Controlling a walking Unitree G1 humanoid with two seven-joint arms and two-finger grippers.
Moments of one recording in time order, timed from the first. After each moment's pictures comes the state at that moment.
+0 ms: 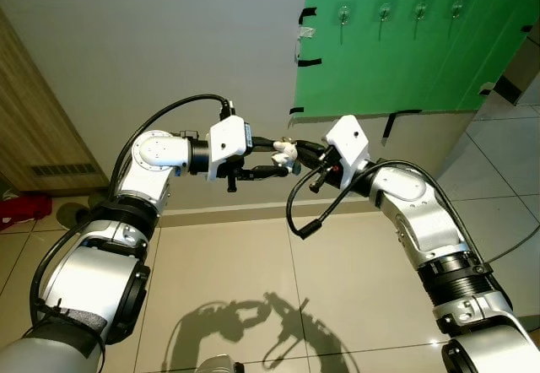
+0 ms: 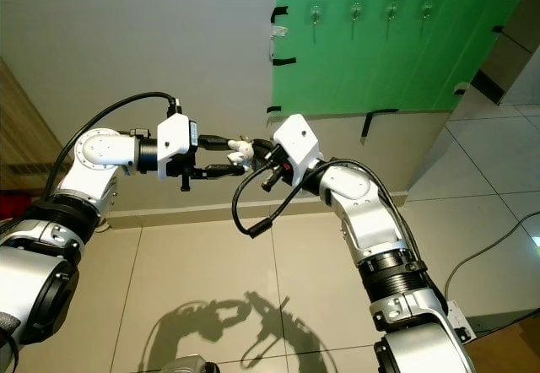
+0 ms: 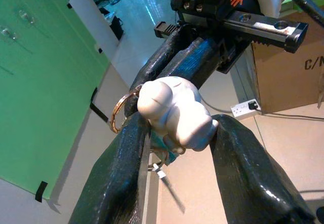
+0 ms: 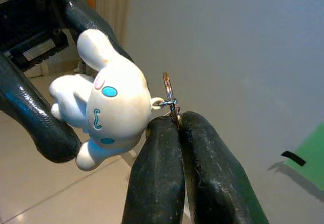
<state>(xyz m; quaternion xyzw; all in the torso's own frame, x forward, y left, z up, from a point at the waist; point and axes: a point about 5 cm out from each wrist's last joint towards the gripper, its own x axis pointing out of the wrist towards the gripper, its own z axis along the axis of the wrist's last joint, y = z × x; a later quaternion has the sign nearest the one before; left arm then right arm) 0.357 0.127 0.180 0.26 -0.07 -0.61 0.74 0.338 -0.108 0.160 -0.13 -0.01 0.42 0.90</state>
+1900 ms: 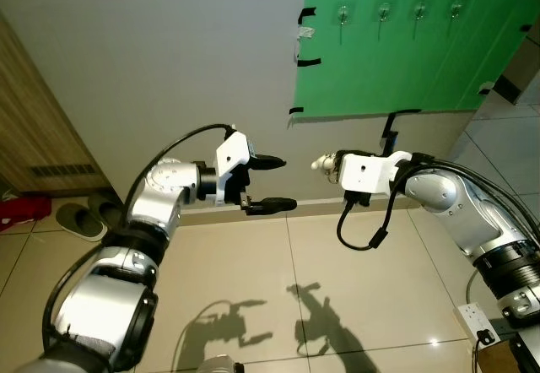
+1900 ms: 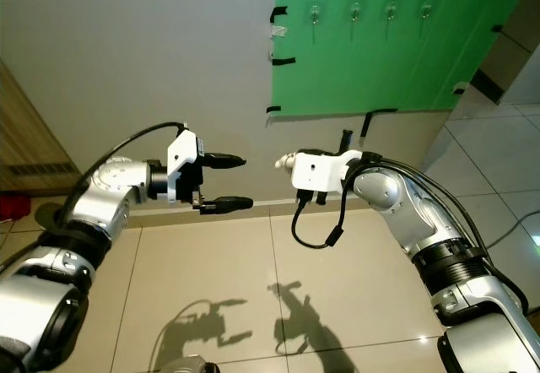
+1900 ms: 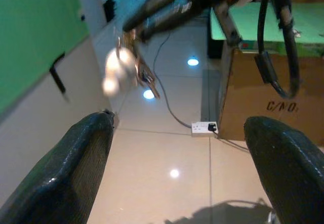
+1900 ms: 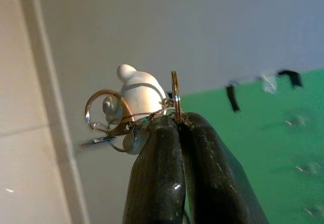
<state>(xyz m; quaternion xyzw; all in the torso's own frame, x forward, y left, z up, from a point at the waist) 0.342 0.119 0.129 0.10 0.04 -0.60 0.79 0.342 -0.169 0.158 -0.56 -0.03 0.33 0.76</state>
